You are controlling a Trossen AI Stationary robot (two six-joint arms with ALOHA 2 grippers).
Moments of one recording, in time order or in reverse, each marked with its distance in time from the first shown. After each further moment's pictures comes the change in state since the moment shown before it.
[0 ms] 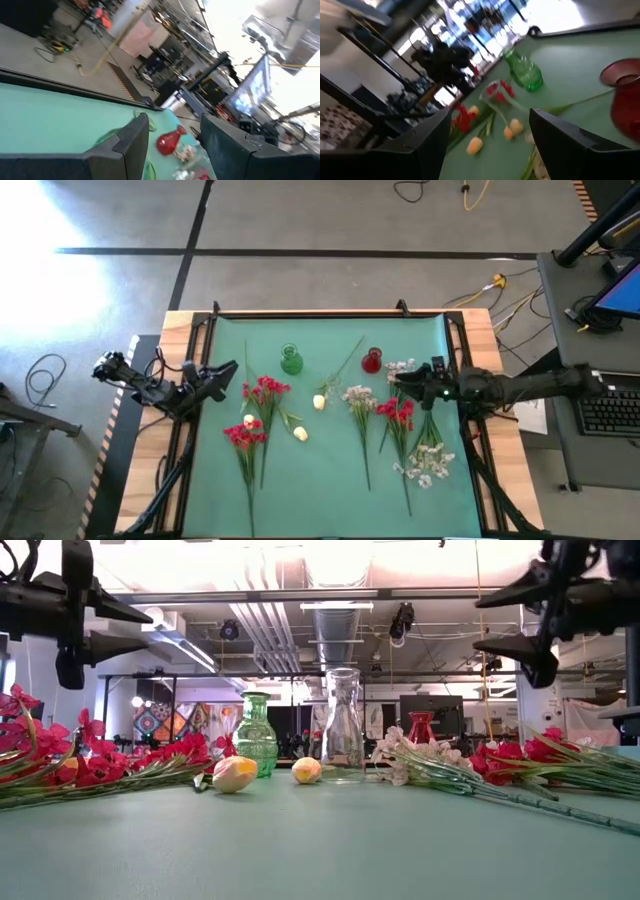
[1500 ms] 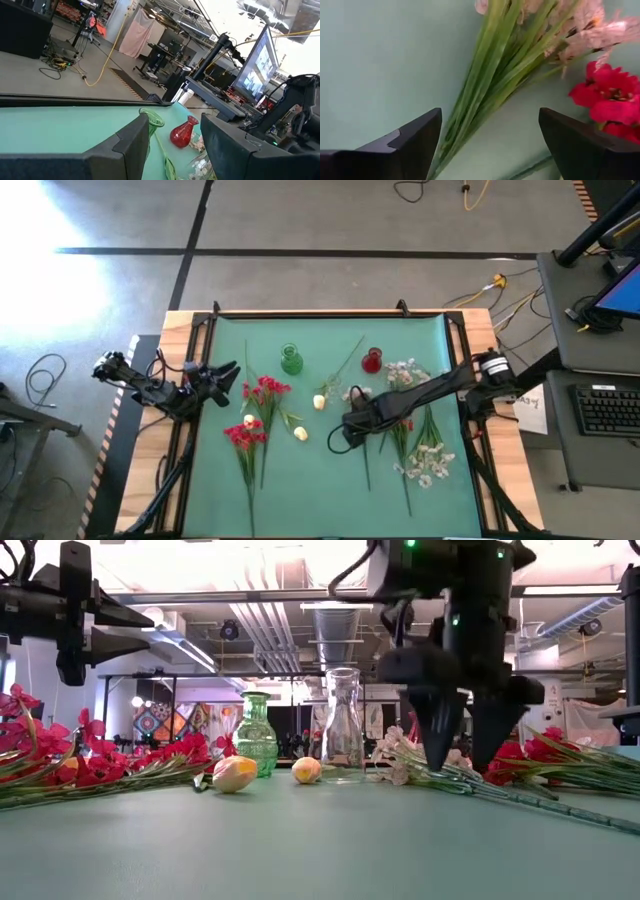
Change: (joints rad) left arm 0.000 0.001 -0.001 -0.038 0.020 0.164; right arm 0.160 1.277 1.030 -1.034 -0.137 0.429
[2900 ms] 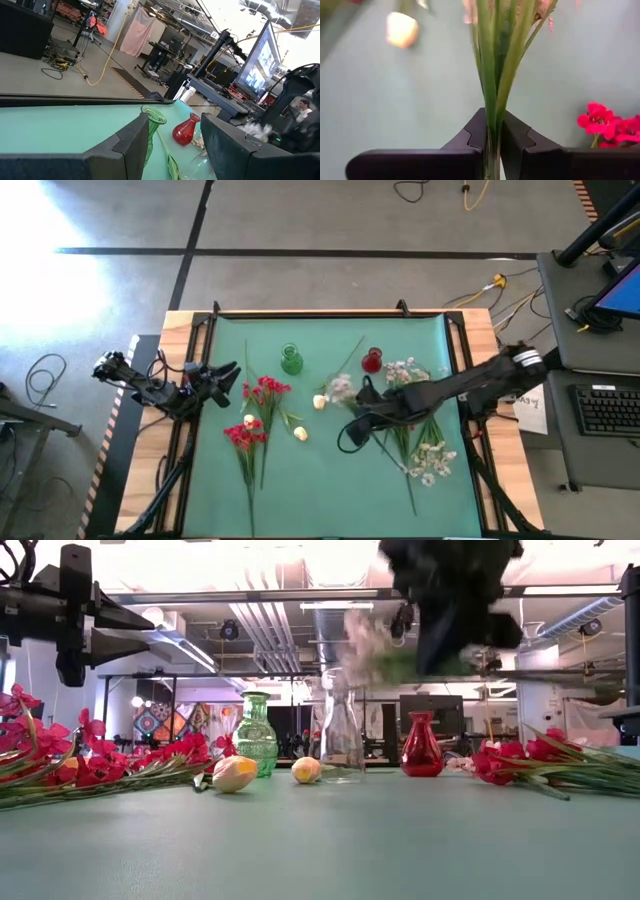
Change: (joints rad) left arm 0.000 0.000 0.000 -0.023 -0.001 -0.002; right arm 0.051 -0.264 0.009 0.065 0.117 -0.130
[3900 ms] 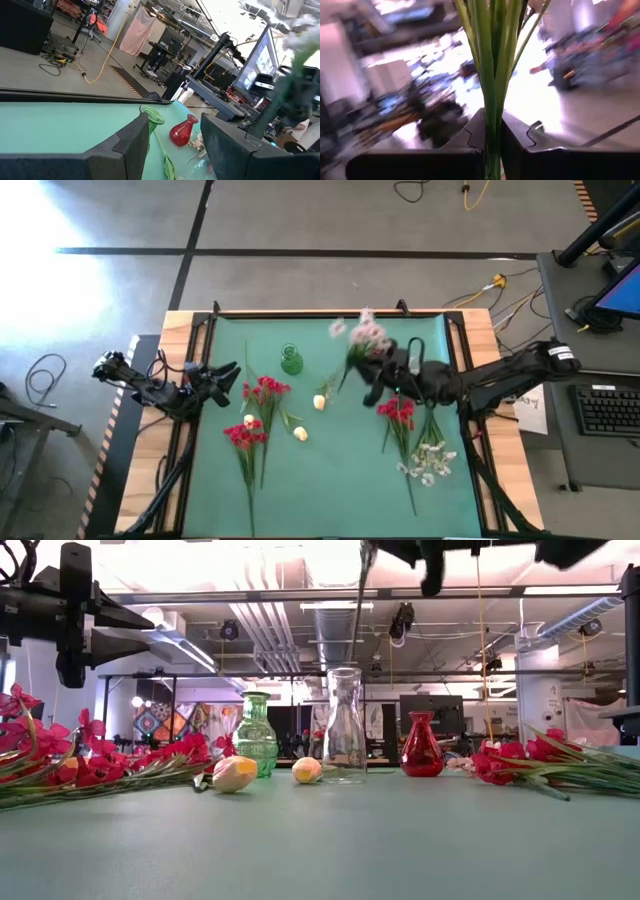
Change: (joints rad) left arm 0.000 0.000 0.000 0.001 0.000 -0.038; right arm -0.153 -0.288 -0.524 1.611 0.283 -0.924
